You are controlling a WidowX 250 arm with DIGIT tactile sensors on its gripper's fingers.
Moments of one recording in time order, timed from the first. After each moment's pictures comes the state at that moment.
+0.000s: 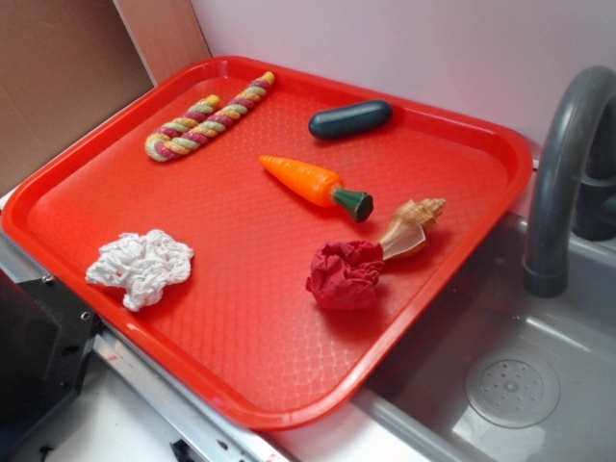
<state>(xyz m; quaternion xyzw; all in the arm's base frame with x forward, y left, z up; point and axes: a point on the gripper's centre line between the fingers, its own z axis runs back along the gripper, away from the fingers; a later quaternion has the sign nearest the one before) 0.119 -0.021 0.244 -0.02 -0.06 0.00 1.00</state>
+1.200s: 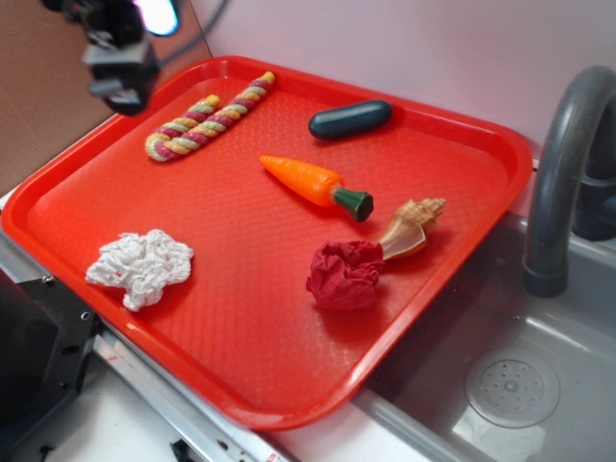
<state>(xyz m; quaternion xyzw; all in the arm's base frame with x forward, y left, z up) 0.210 -0.068 0.164 0.07 0.03 -0.47 0.88</state>
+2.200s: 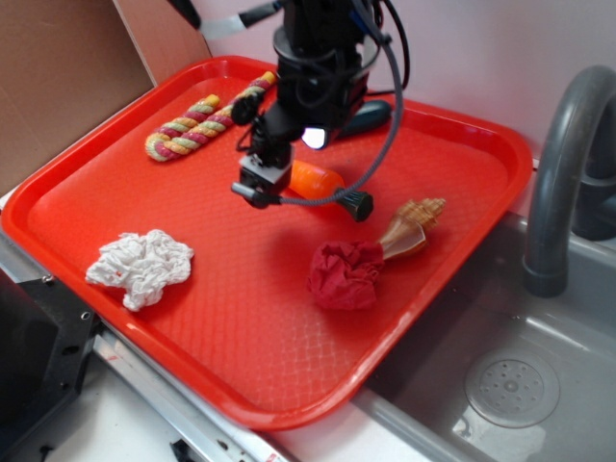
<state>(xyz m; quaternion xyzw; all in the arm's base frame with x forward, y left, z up) 0.266 -0.072 0.039 0.08 0.13 -0.62 0.77</state>
